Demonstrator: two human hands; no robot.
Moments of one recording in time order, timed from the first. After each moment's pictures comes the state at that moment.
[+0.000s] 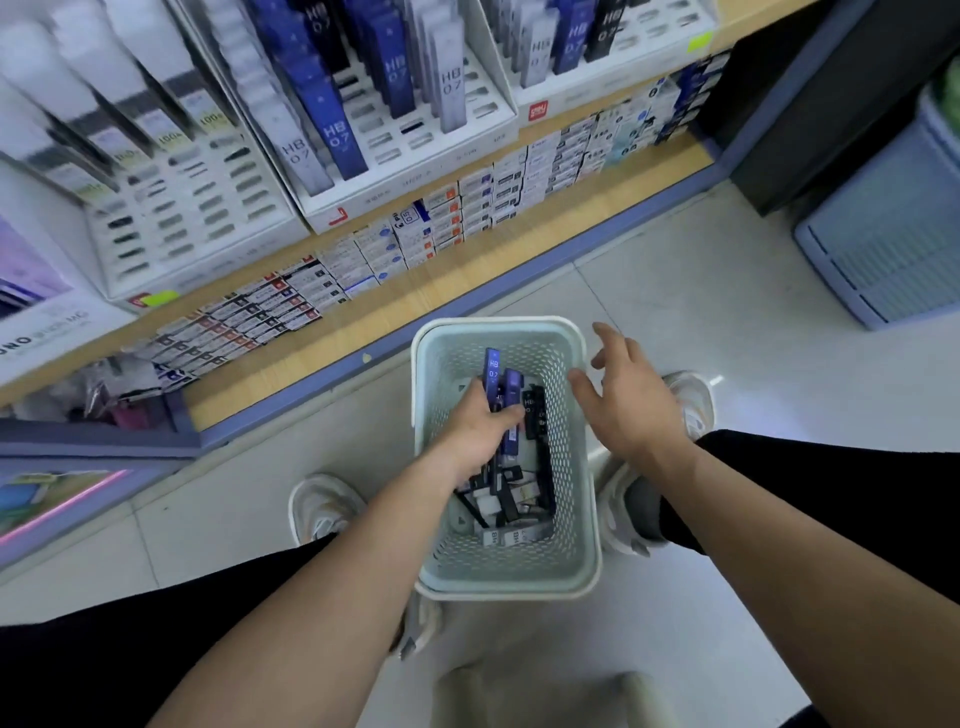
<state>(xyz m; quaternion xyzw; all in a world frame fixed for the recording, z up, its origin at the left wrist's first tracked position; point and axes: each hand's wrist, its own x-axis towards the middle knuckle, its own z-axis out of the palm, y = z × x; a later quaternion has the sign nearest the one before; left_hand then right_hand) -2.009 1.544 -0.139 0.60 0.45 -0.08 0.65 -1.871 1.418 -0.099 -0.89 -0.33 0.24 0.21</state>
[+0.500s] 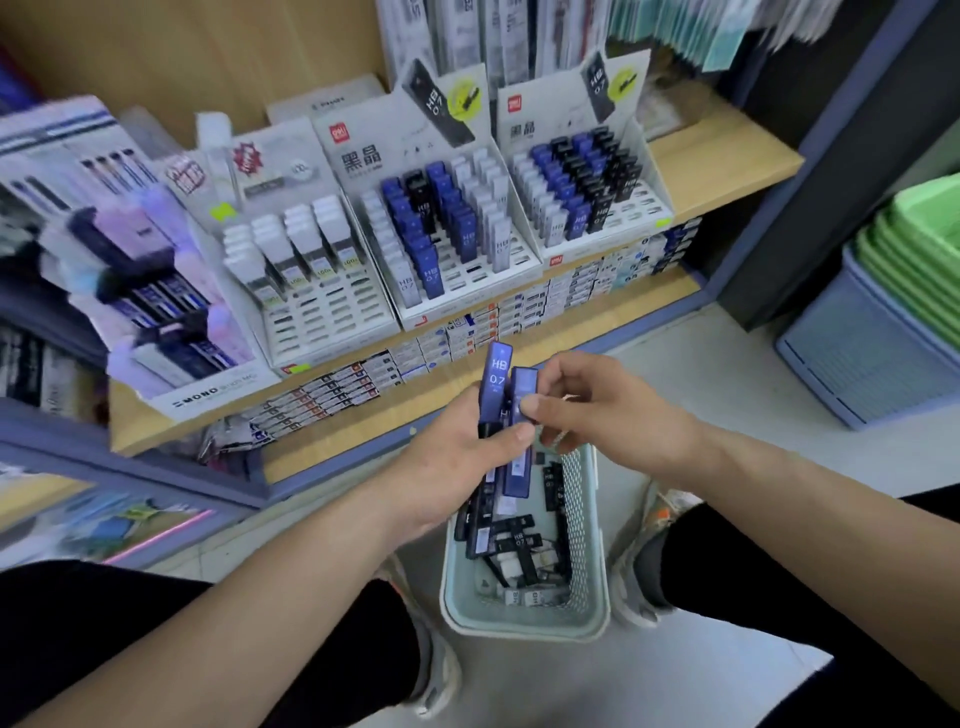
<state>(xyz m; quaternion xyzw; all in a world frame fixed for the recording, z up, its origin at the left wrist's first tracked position) -2.057 1.552 0.077 0.65 0.29 0.06 0.70 -1.904 1.451 0.098 -0.66 -0.33 0.49 0.46</state>
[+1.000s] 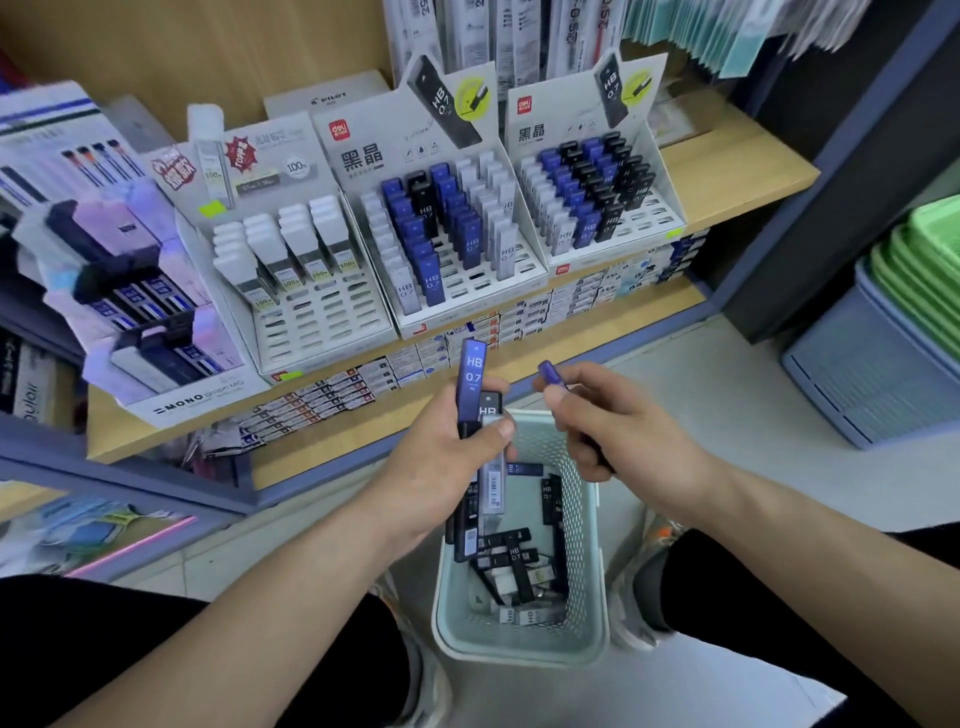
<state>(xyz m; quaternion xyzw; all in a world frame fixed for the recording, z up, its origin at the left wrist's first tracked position) -2.053 1.561 0.081 0.65 0.34 0.12 0.67 -1.900 1.451 0.083 -0.64 -0.25 0.49 0.53</state>
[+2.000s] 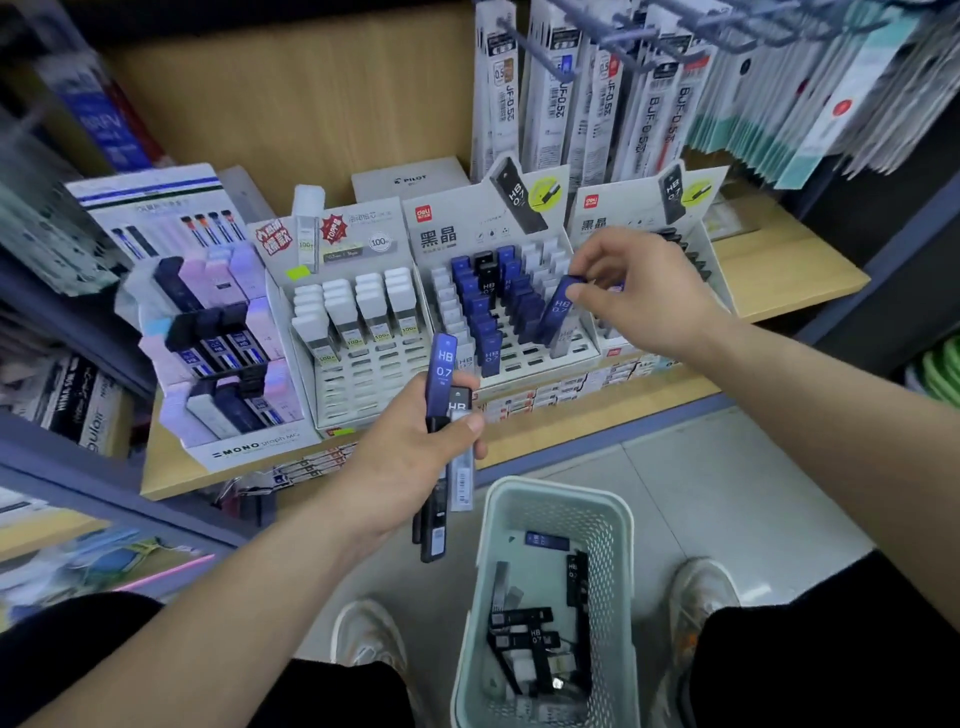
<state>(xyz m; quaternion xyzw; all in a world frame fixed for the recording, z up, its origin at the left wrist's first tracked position) -2.072 1.630 0.133 0.66 0.38 0.16 0.62 -1.813 1.594 0.157 -0.75 -0.51 0.16 0.38</state>
